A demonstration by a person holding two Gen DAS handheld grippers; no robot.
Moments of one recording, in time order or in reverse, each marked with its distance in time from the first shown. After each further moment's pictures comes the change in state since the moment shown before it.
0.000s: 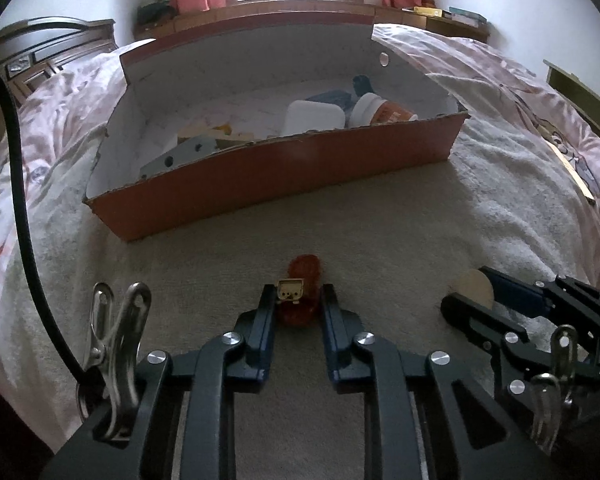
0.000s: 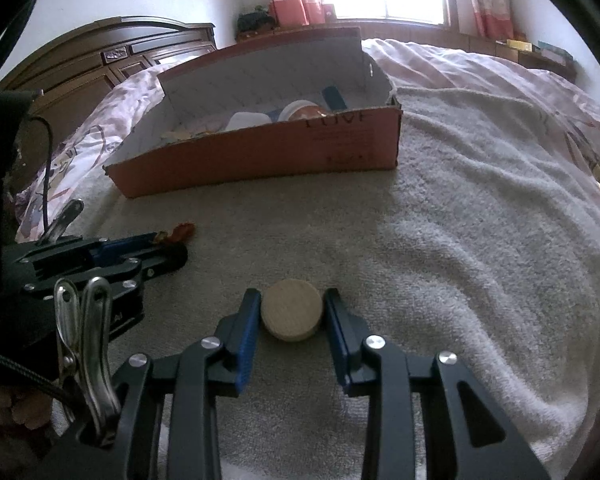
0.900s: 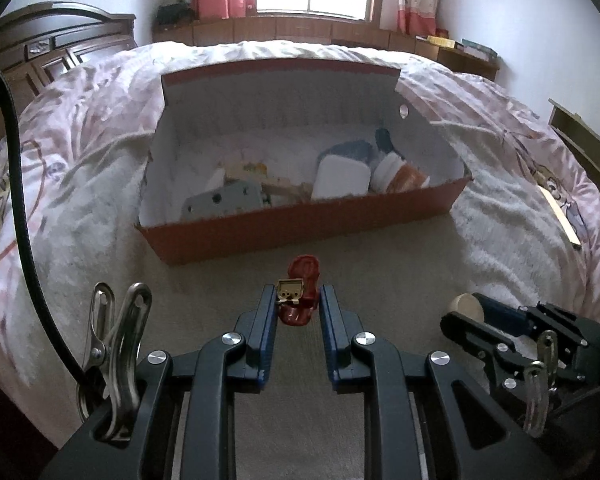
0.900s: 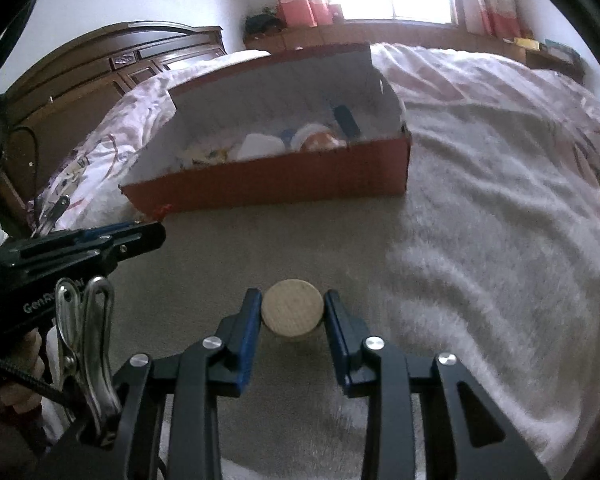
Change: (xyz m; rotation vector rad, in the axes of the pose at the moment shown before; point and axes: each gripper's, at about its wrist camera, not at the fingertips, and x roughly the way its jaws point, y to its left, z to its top) left arm -0.035 0.029 0.018 -0.089 -0.068 -0.025; right arm -0.012 0.002 0.021 -0.005 -0.008 0.047
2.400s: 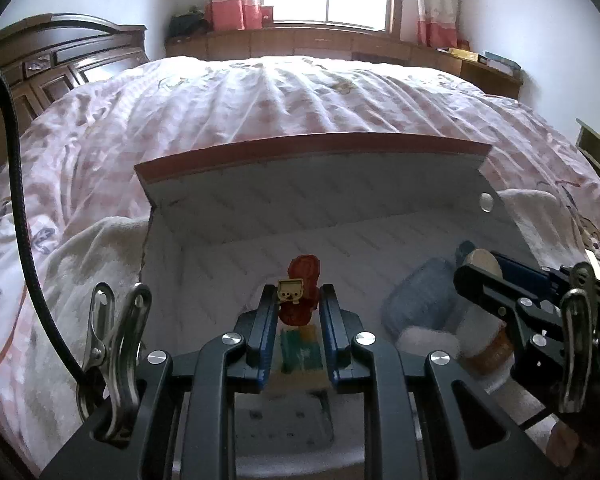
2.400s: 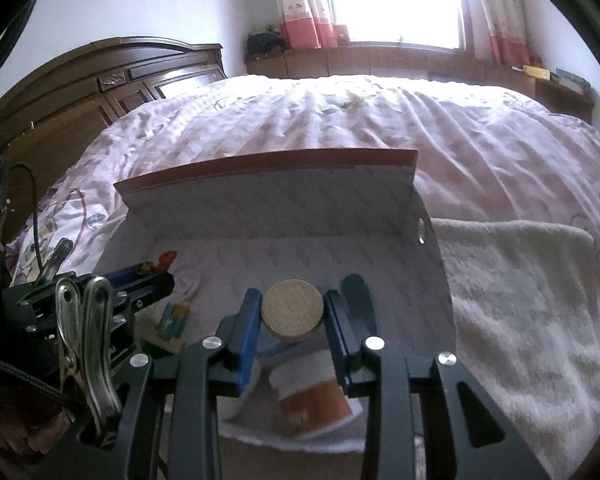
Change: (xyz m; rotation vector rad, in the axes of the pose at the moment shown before) left arm 0.076 0.033 0.111 -0.015 -0.035 0.065; right arm 0.076 -0.009 0.146 -0.035 -0.063 -0.025
